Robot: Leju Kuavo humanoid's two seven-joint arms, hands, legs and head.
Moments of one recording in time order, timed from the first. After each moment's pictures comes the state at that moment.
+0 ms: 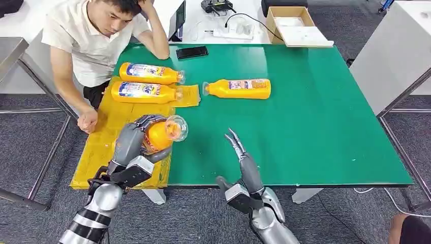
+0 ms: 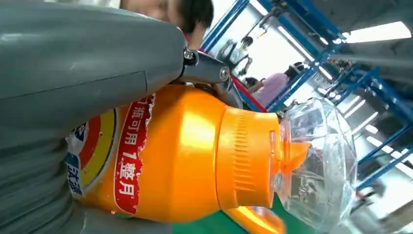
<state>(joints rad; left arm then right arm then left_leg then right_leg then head) -0.27 -0.01 -0.26 -1.42 -0.64 0.19 -0.39 -0.15 0.09 0.27 -1.13 0.43 -0.21 -0.66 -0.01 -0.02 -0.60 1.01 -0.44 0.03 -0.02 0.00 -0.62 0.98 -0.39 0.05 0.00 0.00</state>
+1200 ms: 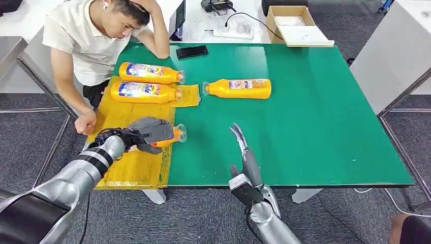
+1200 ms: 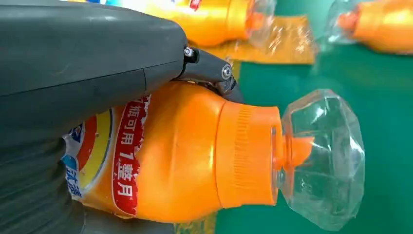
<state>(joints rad) -0.87 0.00 -0.52 -0.45 -0.66 -0.17 -0.24 -0.21 0.09 0.34 -1.06 0.25 -0.27 -0.67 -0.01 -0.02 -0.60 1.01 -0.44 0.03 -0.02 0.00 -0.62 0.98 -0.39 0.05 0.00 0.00</state>
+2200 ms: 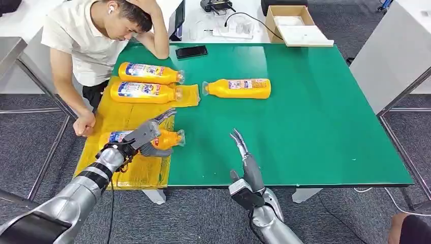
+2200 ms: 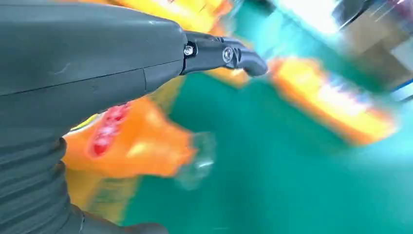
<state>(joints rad) -0.69 0.01 -0.37 -0.62 -0.33 -0.15 -0.49 -0.20 0.04 0.40 -1.03 0.23 -0.31 -0.67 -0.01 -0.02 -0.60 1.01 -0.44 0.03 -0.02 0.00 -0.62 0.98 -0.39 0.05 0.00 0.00</state>
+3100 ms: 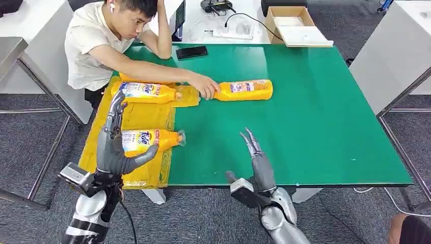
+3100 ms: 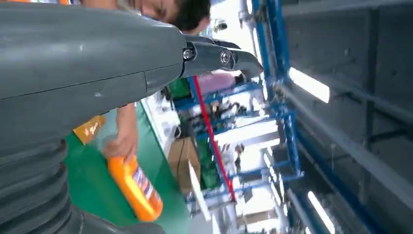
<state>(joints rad) -0.14 -0.08 -0.16 -1.59 -0.10 0.02 -0.59 -0.16 0.00 0.25 -1.14 0.62 -0.34 -0.46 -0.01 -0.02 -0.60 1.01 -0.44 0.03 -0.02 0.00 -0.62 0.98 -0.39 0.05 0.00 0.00</state>
